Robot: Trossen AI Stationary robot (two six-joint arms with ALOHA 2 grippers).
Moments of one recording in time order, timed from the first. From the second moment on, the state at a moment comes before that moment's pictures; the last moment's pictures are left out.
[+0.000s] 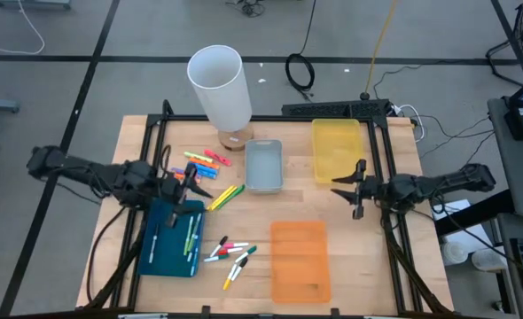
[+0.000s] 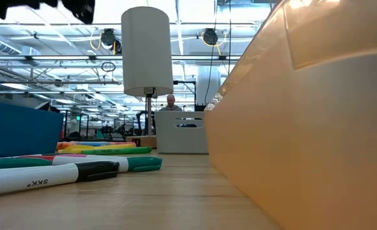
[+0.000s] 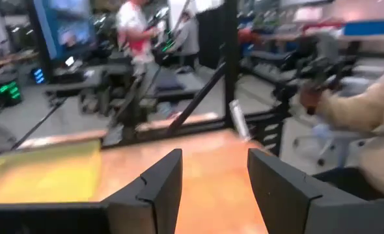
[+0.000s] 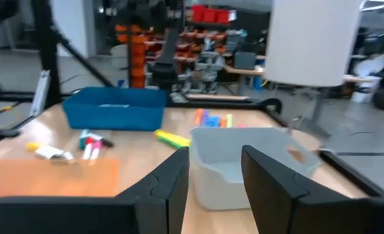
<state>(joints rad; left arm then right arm) -0.18 0.67 0.45 0.21 0.10 0.06 0.21 0.17 0.06 0.12 0.34 -0.05</state>
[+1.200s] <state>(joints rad) 0.33 0.89 0.49 0.03 0.17 -0.14 0.14 0.01 0.06 -0.03 0.37 -0.09</state>
